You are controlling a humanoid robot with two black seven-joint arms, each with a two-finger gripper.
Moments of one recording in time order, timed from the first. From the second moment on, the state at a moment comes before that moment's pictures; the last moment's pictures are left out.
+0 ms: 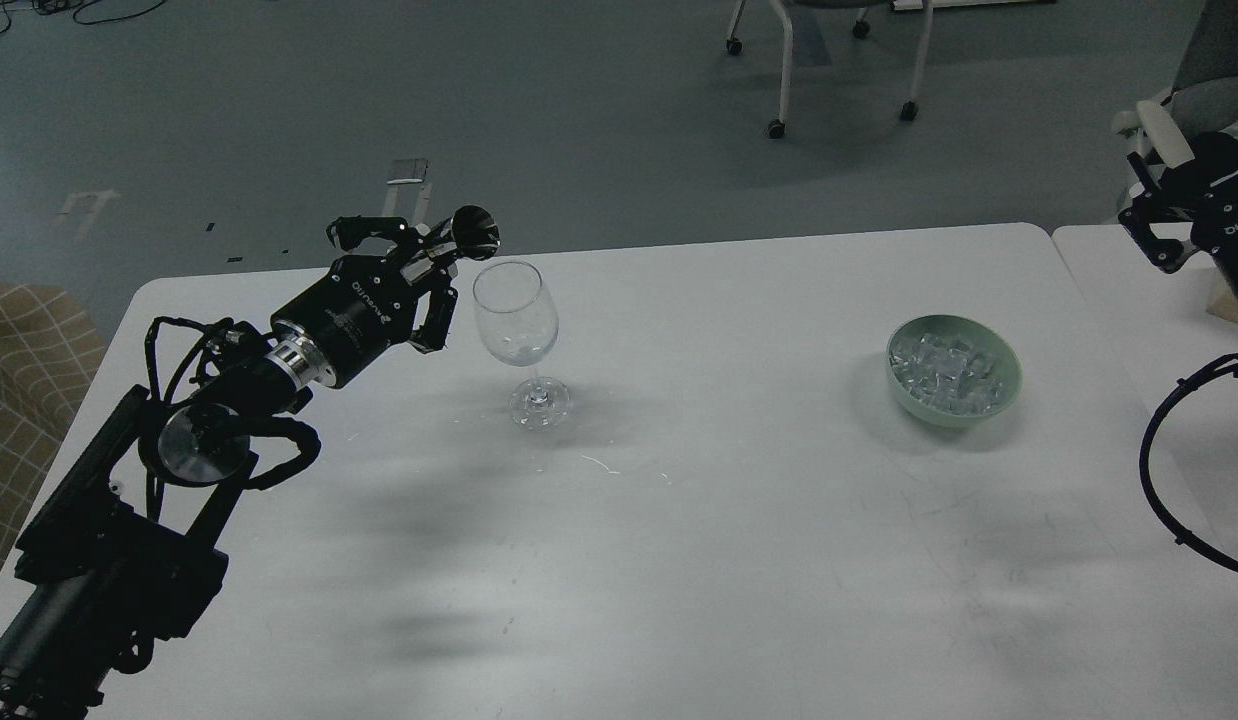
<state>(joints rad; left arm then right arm) -0.40 0.30 -1.25 -1.23 0.27 -0.28 0.27 0.36 -0.46 1.53 0.95 -0.16 0.46 -0.03</state>
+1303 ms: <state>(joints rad) -0.44 0.38 -1.25 -1.23 0.47 -0.37 0.26 0.36 -0.46 1.53 0.95 -0.16 0.47 -0.03</state>
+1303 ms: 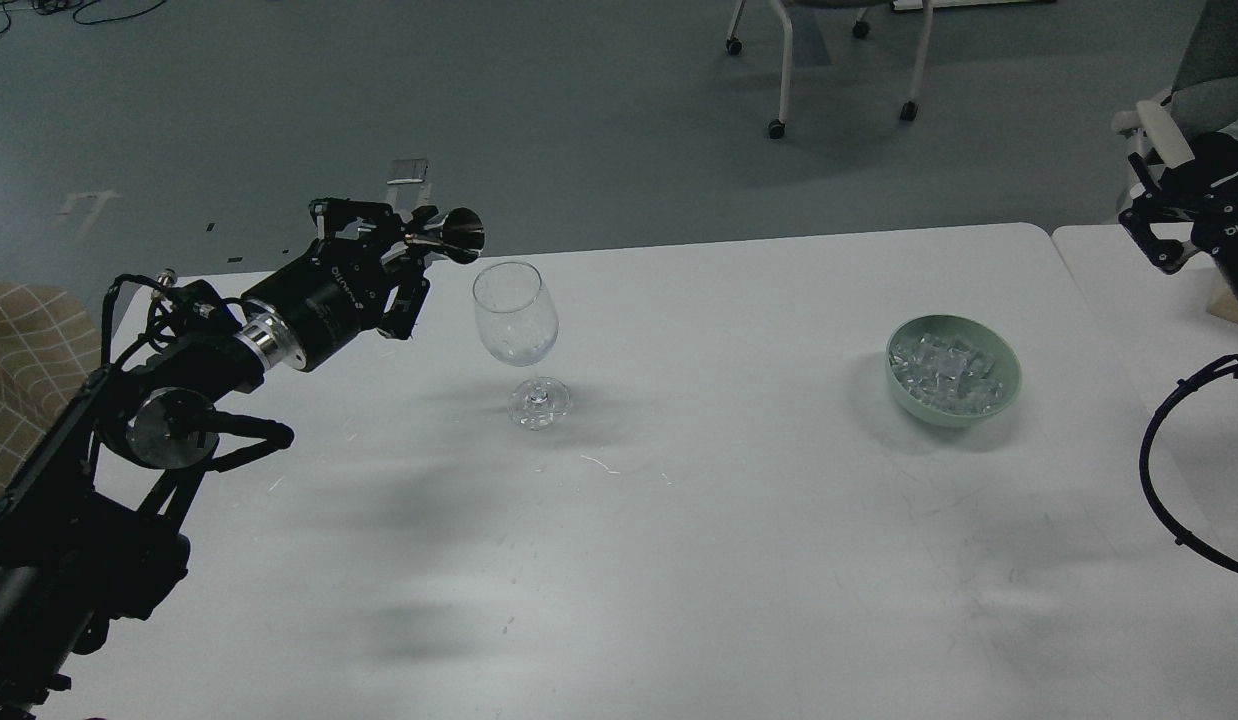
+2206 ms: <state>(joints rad) -0.47 0.38 -1.25 -1.24 0.63 -0.39 0.27 0.36 -0.46 1.53 0.95 -0.16 0.47 -0.03</state>
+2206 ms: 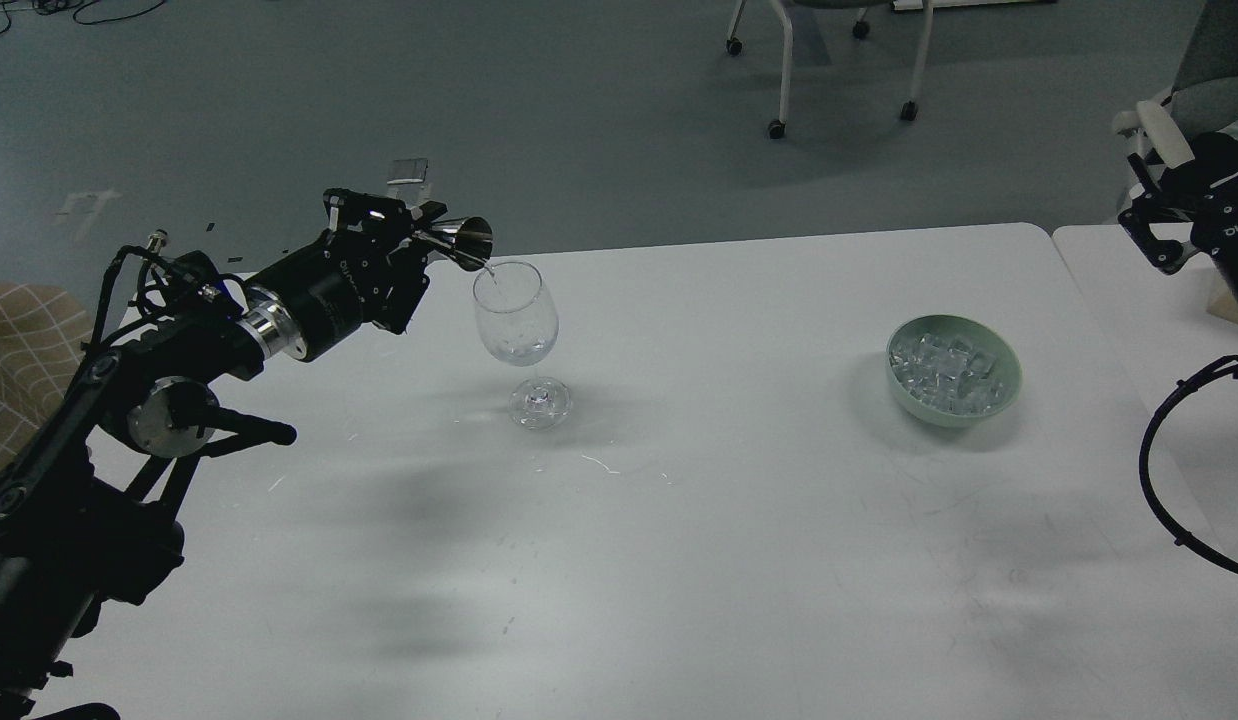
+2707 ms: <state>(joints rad) -0.48 0.38 -1.25 -1.28 0.76 -0.39 0.28 0.36 -0.46 1.54 0.95 -0.16 0.47 -0.02</state>
